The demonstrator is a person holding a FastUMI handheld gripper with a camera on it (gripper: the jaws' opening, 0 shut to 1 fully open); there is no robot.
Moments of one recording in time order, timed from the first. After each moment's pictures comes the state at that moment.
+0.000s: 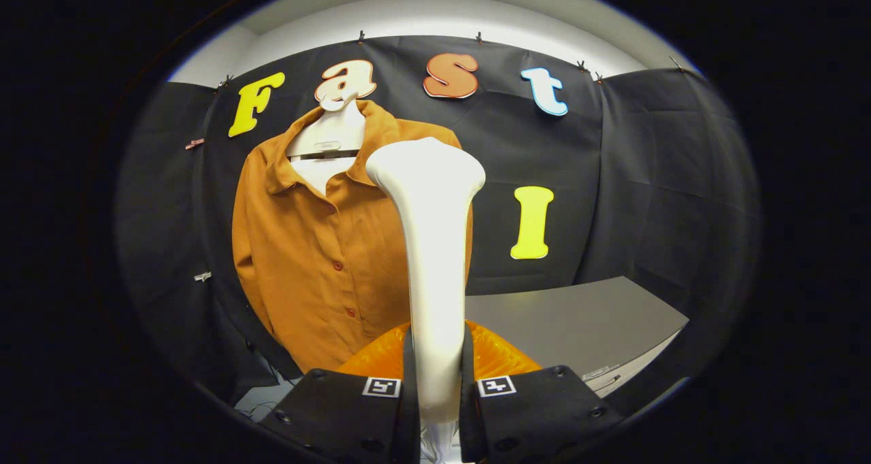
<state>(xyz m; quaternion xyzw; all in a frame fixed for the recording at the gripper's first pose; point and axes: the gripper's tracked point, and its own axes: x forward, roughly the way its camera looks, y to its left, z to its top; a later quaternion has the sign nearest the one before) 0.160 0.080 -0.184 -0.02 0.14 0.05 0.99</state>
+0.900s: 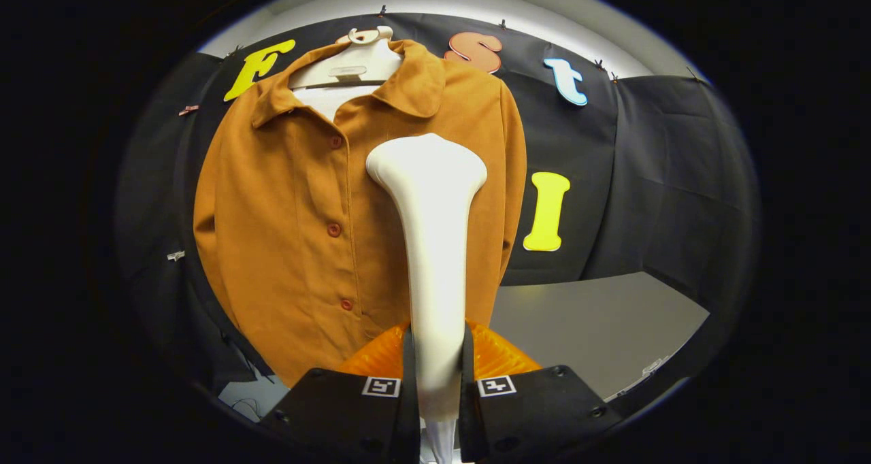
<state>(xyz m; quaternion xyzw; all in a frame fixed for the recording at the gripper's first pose) 0.220 0.123 -0.274 -0.05 0.16 0.03 0.99</state>
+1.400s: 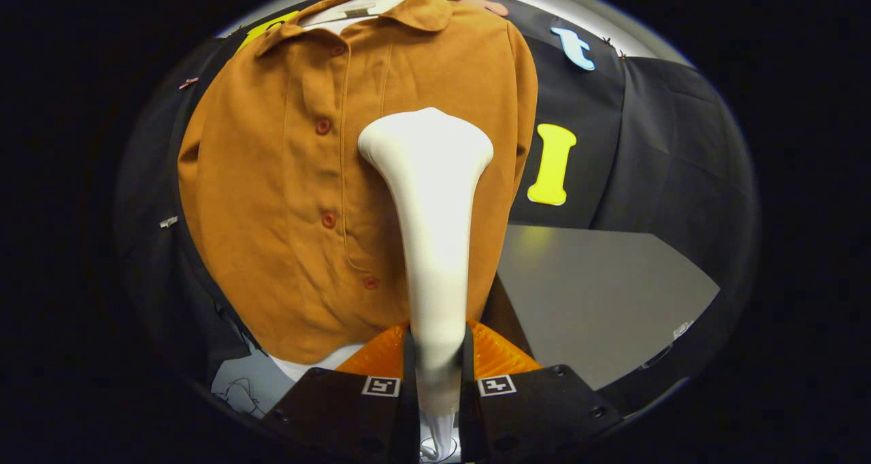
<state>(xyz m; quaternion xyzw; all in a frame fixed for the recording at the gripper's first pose) 0.199 0.114 -0.378 -0.07 0.25 0.02 0.96</state>
